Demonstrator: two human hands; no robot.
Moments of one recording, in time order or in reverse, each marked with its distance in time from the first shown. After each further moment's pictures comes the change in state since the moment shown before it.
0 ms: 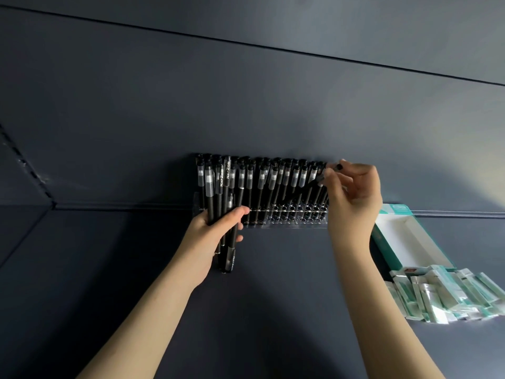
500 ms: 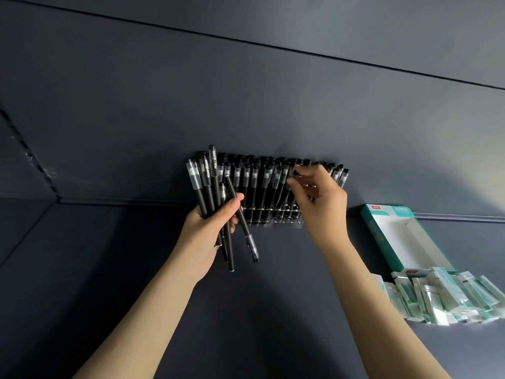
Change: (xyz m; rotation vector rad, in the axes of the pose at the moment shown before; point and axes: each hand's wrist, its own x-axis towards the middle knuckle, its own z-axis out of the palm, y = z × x) left_hand 0.000 0.006 0.000 -0.184 0.081 0.049; right_hand -0.004 0.019 0.020 -0.386 -0.348 -0.135
